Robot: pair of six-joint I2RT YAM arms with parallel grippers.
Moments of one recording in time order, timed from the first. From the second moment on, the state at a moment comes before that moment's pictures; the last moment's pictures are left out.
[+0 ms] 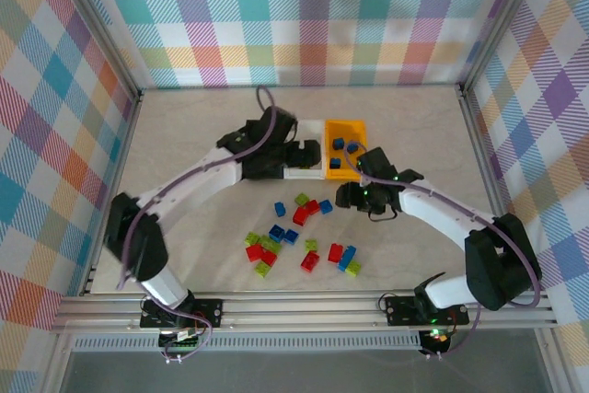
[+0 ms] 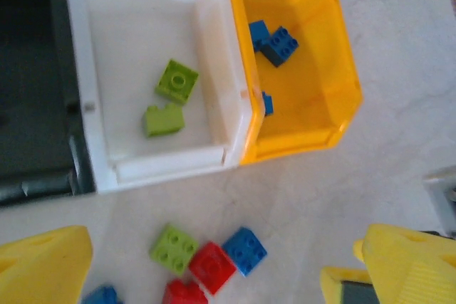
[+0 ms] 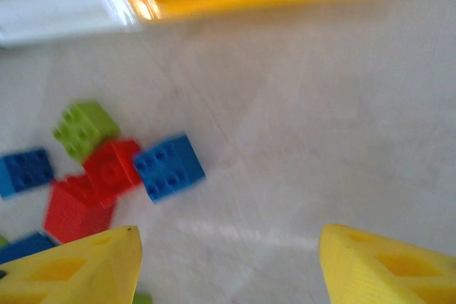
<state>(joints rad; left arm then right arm) -0.69 1.60 1.39 -0.60 -0.02 -0.61 0.52 1.39 0.83 -0.58 -0.16 0.59</state>
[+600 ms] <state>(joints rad) -0.65 1.18 0.85 -0.47 -0.04 -0.71 0.71 1.56 0.91 -0.57 -0.05 0.53</state>
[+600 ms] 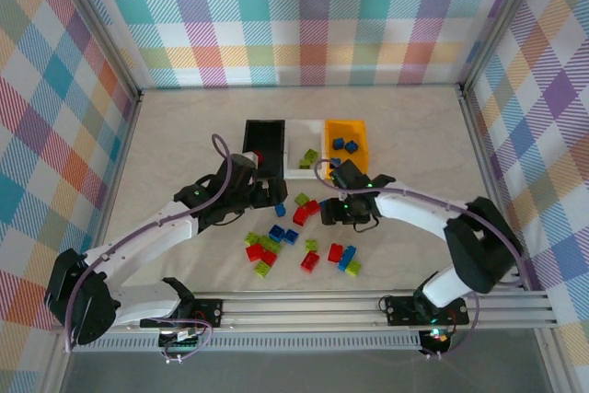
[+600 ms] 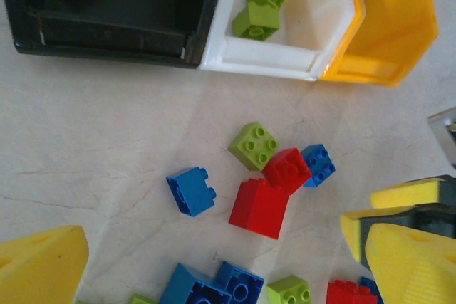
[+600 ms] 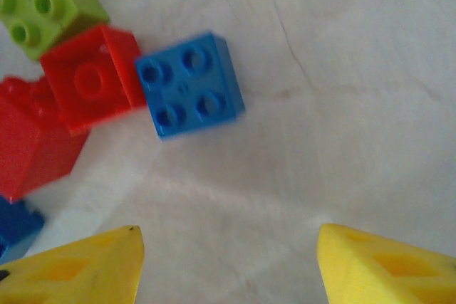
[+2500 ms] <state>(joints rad) -0.50 1.09 0.75 -0.45 0.09 -0.76 0.42 1.99 1.58 -0.65 0.11 0.46</state>
